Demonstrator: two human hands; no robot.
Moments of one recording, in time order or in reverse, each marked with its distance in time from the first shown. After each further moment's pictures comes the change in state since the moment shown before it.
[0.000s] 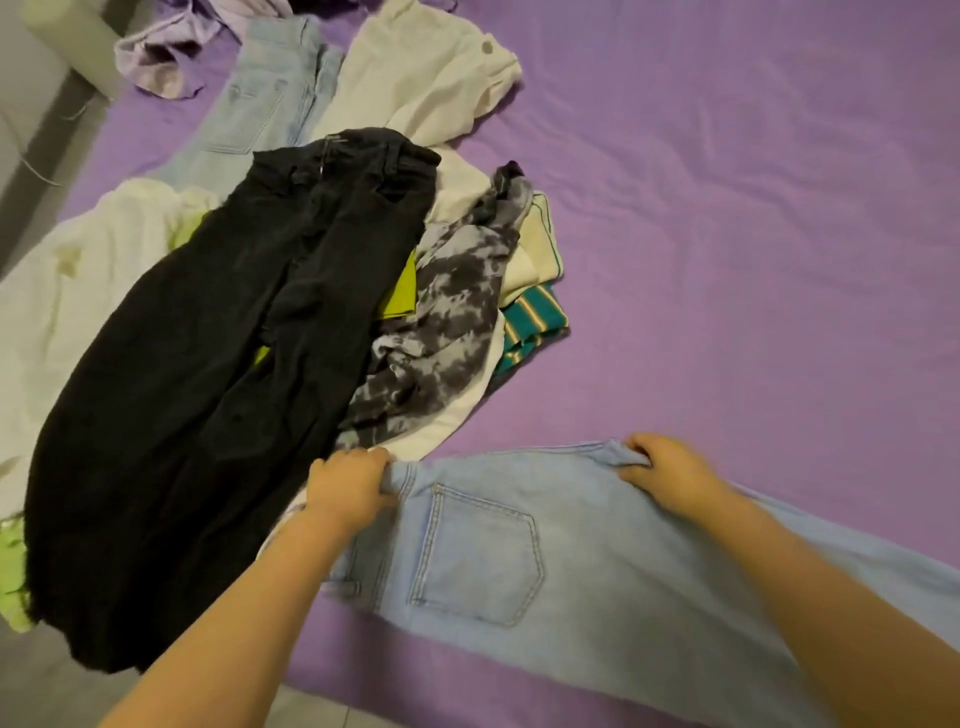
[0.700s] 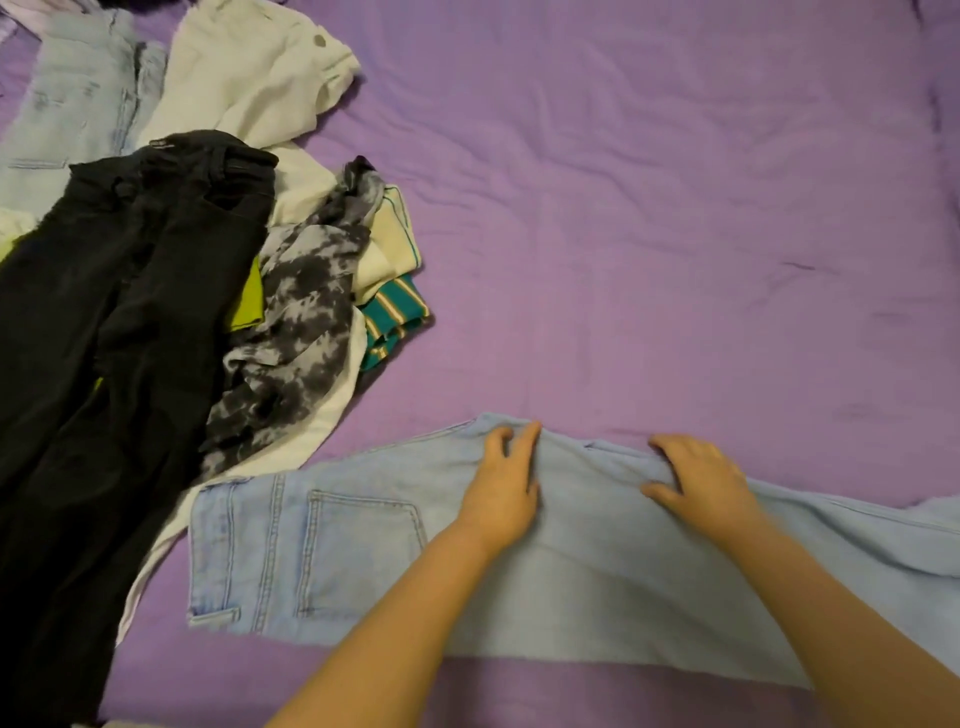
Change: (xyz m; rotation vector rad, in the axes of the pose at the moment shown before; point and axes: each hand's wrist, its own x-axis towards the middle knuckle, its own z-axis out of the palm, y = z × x) left_hand -0.039 0.270 -0.003 -0.737 0.057 0.548; right_hand -0.094 0.152 -0.024 -0.268 0.202 0.186
